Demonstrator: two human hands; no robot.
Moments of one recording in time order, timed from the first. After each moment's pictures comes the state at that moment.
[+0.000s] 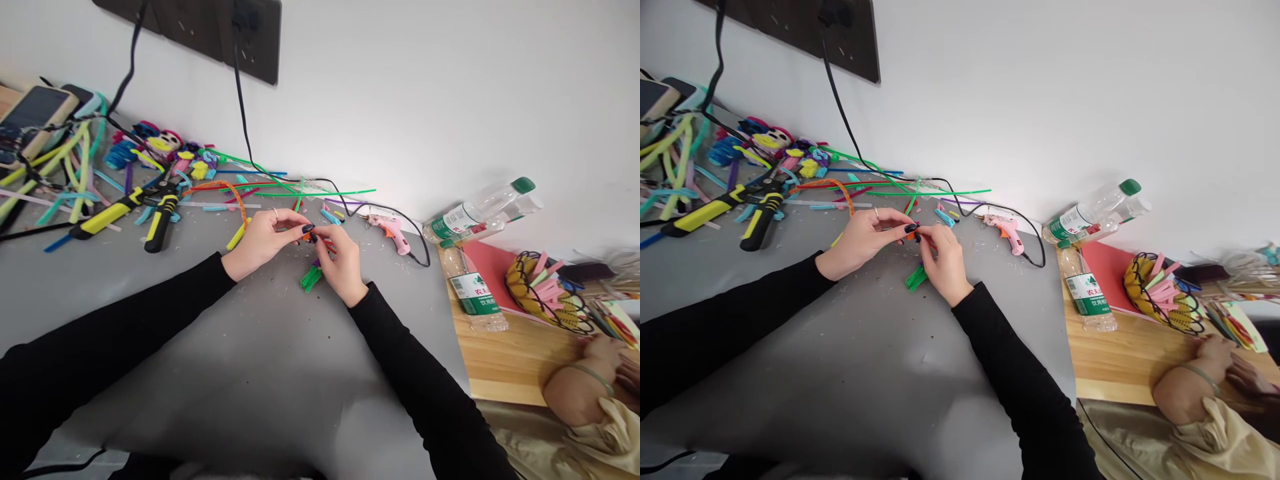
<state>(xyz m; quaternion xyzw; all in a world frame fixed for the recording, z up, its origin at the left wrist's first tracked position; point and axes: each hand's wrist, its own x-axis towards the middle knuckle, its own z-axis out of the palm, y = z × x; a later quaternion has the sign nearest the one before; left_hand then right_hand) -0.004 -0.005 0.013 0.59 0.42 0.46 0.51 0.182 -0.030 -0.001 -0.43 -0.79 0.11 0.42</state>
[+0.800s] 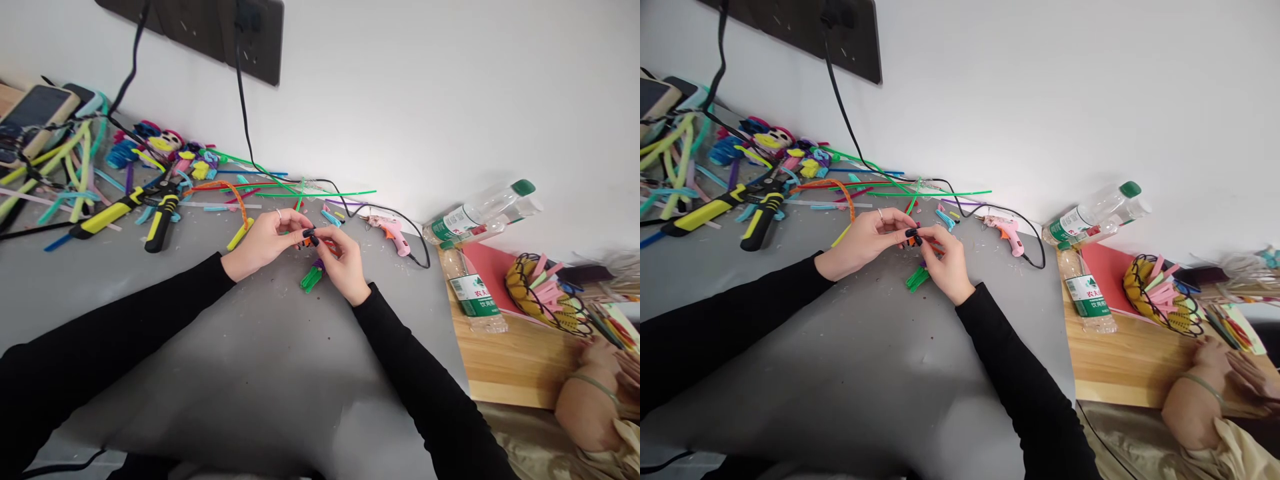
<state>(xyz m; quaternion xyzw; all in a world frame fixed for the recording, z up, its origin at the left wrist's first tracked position) -0.004 -0.006 0.018 0.61 0.42 0.43 0.53 0.183 -0.029 0.003 -0.42 -0.74 0.27 0.45</state>
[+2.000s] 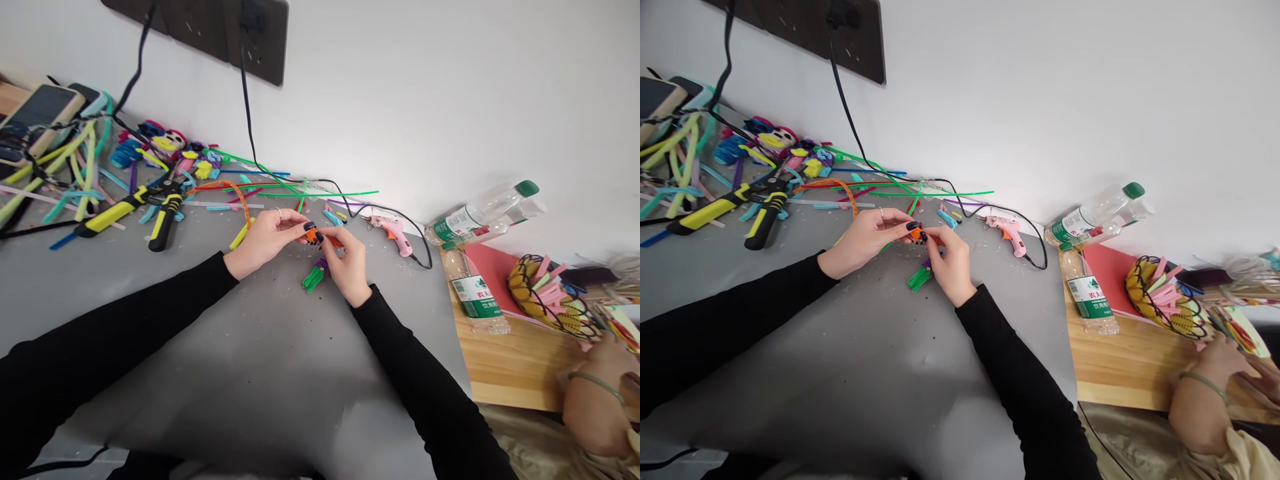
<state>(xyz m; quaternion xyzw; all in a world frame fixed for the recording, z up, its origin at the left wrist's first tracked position) -0.006 -0.002 0.010 0.56 0.41 0.45 0.57 0.183 -0.029 0.001 -0.46 -0.71 0.25 0.47</state>
